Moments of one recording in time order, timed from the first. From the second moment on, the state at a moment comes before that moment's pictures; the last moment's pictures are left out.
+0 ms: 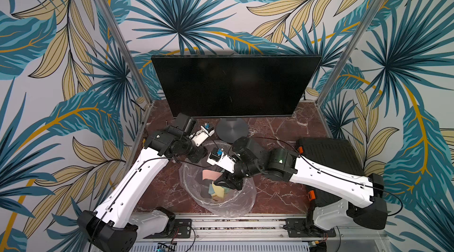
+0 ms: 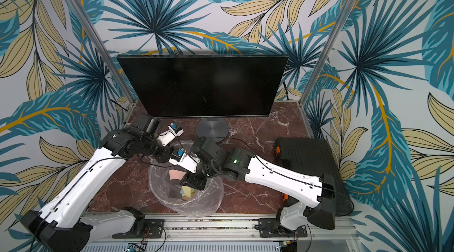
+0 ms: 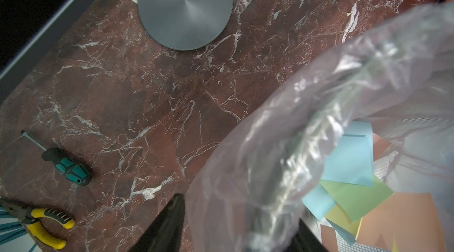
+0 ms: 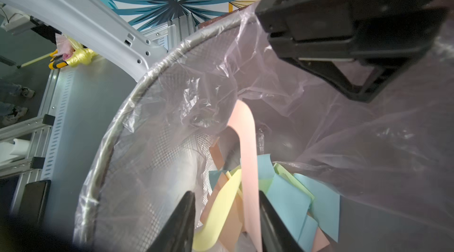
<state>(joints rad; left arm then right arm) -0.43 1.21 1.33 -1.15 0.17 0.31 1.13 1.44 1.42 -0.71 -0.28 0.02</state>
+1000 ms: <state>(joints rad) -0.43 1.20 1.67 -1.26 0.21 0.34 1.12 1.37 1.34 -0.62 -0.21 0.02</state>
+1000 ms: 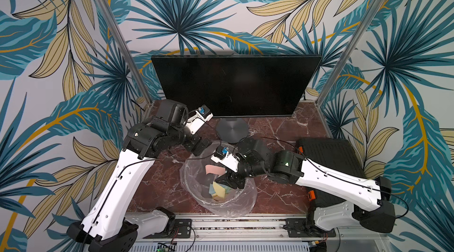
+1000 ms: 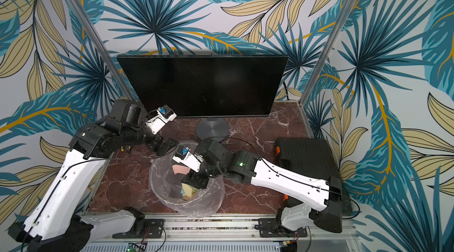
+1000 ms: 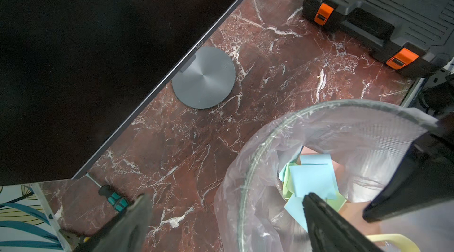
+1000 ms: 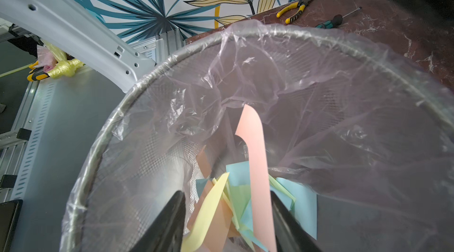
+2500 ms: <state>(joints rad) -0.43 1.12 1.46 -1.25 0.29 0.45 1.09 1.26 1.27 -0.48 -0.30 0.05</state>
